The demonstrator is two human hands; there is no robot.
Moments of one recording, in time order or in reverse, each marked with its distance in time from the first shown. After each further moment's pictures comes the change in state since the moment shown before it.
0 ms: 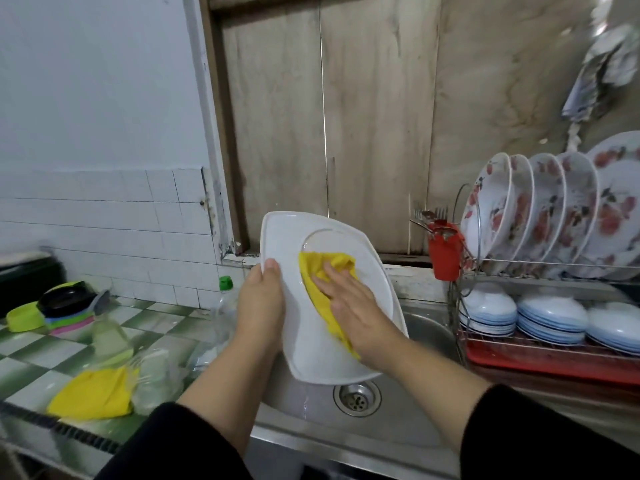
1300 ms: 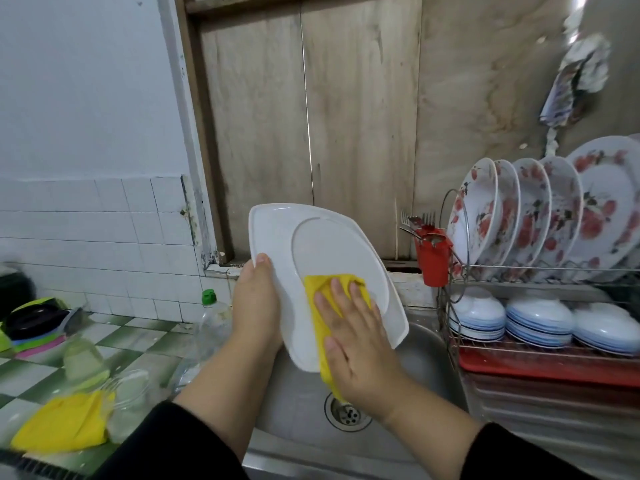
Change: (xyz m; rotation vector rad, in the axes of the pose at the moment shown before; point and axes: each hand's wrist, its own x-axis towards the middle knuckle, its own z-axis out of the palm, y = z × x) left_hand 0.011 0.015 0.018 -0.247 -0.029 -0.029; right_hand -0.020 0.011 0.020 -0.372 0.273 -0.114
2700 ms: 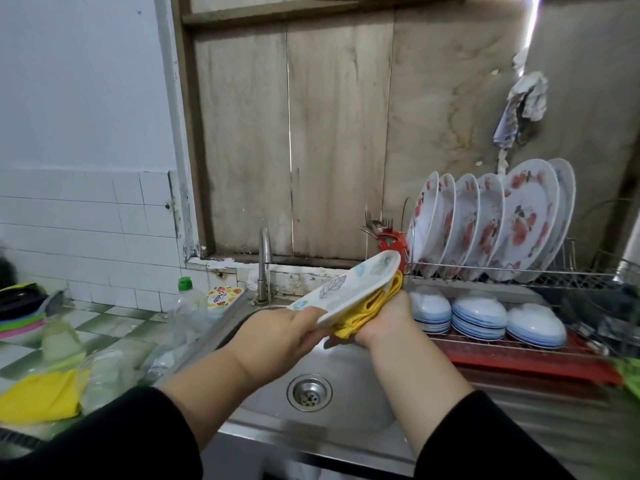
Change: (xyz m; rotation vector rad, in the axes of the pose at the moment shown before) left_hand -0.064 -0.037 0.004 0.949 -0.488 1.365; right_hand 0.025 0.004 -0.112 1.689 0.232 1.540
